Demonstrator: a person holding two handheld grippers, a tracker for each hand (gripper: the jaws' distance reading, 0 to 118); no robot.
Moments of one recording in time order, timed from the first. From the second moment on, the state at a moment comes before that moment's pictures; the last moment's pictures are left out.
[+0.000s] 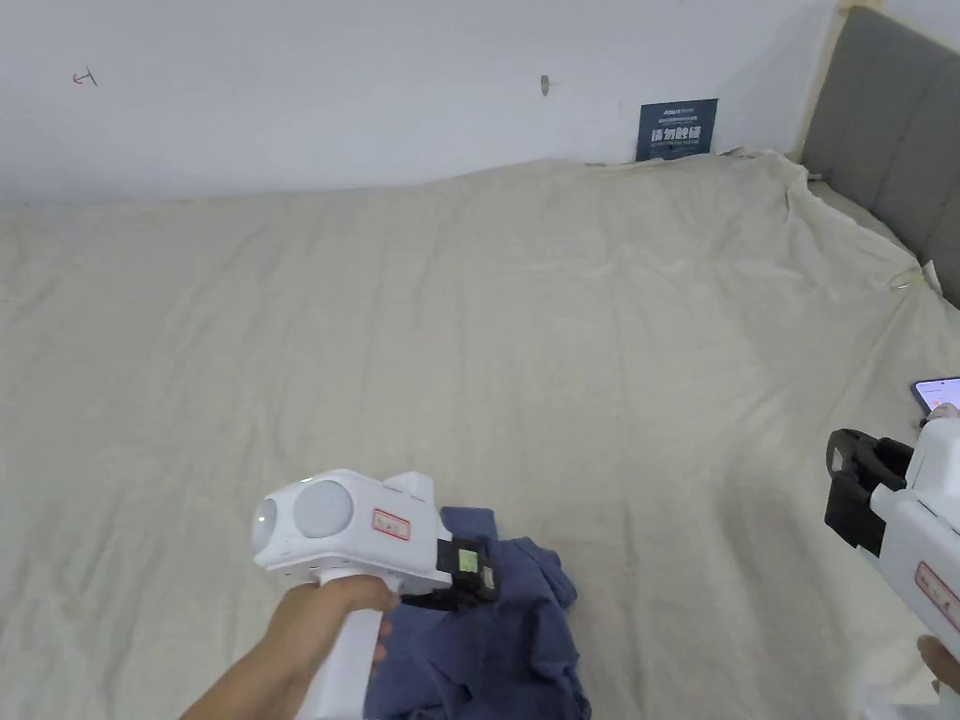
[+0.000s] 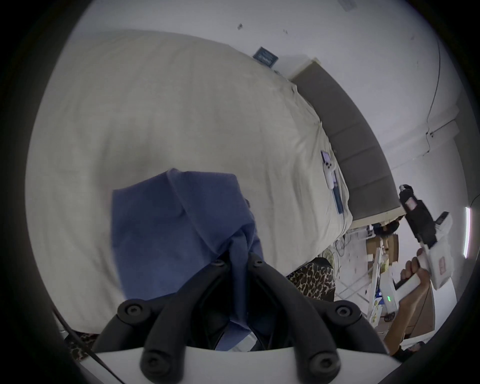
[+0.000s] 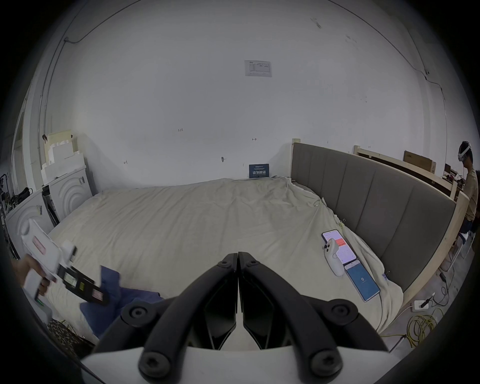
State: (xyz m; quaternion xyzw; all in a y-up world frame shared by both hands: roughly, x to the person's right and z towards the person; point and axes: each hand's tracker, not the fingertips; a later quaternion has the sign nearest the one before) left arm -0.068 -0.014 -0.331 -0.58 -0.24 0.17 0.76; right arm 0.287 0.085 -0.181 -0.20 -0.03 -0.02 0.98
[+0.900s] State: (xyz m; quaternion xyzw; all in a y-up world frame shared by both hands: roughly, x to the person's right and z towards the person) left arm -0.065 0.017 -0.287 -0.41 -0.17 0.09 0.89; right arm 0.300 0.090 -0.166 -0.19 -0.04 -0.03 0.98
